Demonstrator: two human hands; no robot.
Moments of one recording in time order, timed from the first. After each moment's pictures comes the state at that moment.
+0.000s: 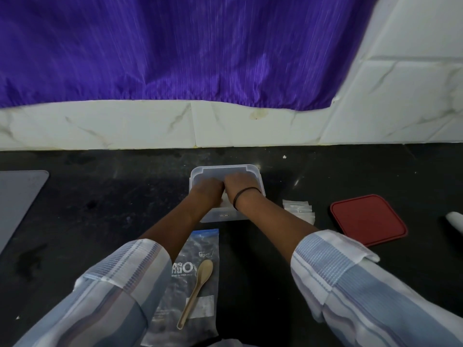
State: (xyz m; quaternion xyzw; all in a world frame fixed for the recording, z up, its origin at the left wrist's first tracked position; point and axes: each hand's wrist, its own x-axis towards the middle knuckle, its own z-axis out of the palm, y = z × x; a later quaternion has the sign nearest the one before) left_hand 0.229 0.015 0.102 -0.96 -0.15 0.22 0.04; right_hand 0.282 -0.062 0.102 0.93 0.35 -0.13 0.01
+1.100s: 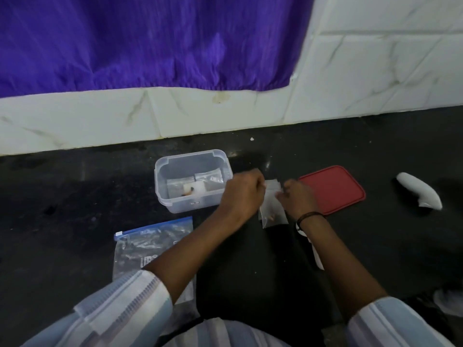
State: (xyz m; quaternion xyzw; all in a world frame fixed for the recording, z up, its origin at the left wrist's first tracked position) left_hand 0.219 -0.126 0.116 -0.92 -0.07 -0.11 -0.37; right_hand 0.303 -0.279 0.077 0.96 0.11 -0.11 -0.22
